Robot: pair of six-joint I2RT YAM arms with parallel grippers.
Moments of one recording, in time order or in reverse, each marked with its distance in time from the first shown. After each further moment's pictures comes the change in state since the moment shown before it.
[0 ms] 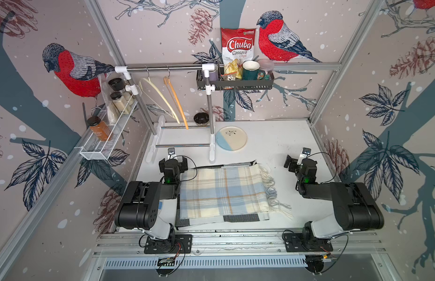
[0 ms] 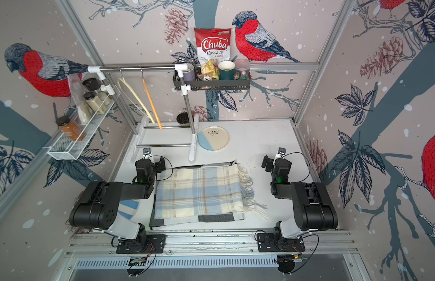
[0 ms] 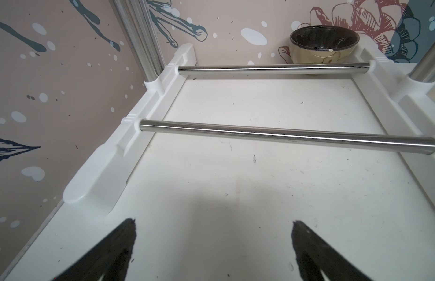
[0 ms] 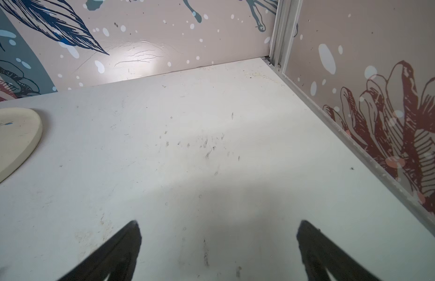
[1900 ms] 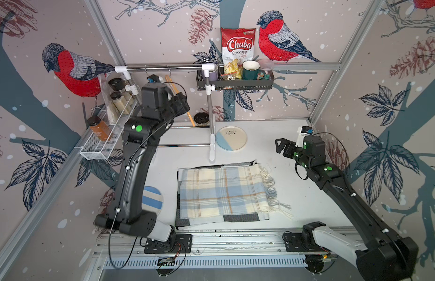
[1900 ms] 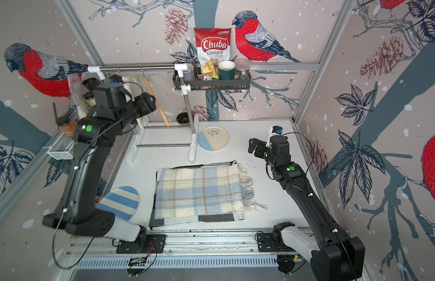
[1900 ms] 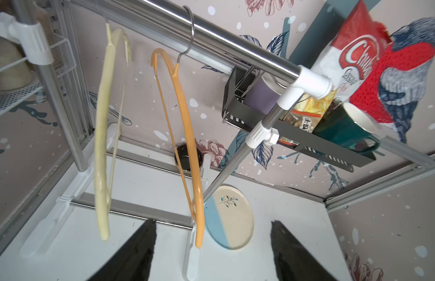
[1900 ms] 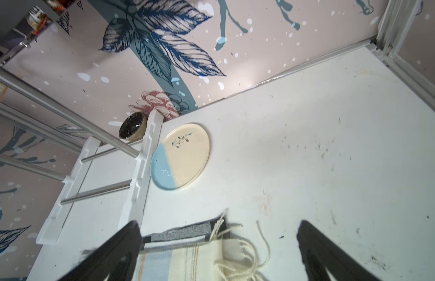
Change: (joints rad) left arm -0.192 0.054 1.832 -1.767 0.127 -0.466; right arm 0.259 -0.452 0.561 -1.117 -0.174 0.359
